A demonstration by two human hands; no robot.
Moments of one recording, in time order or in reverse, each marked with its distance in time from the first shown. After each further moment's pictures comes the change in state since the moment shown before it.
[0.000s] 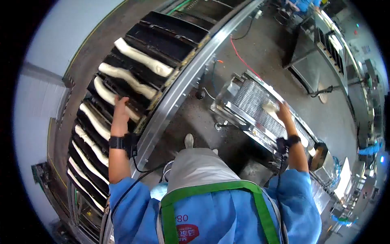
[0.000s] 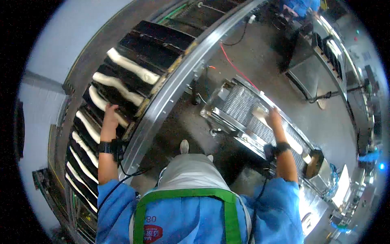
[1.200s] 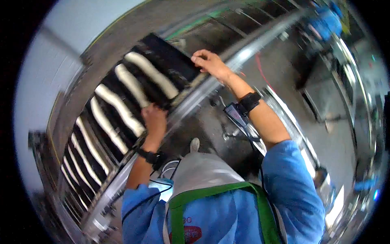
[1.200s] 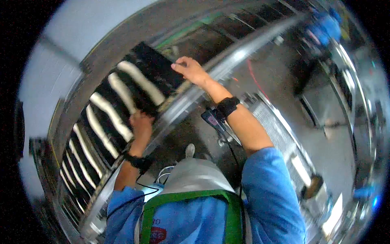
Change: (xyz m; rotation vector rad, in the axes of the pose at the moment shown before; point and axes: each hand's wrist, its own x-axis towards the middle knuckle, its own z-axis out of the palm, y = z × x) left_hand -0.007 -0.045 0.116 1.266 0.171 0.963; right_hand 0.222 -0.386 -0.053 1.106 -0.510 -0.469
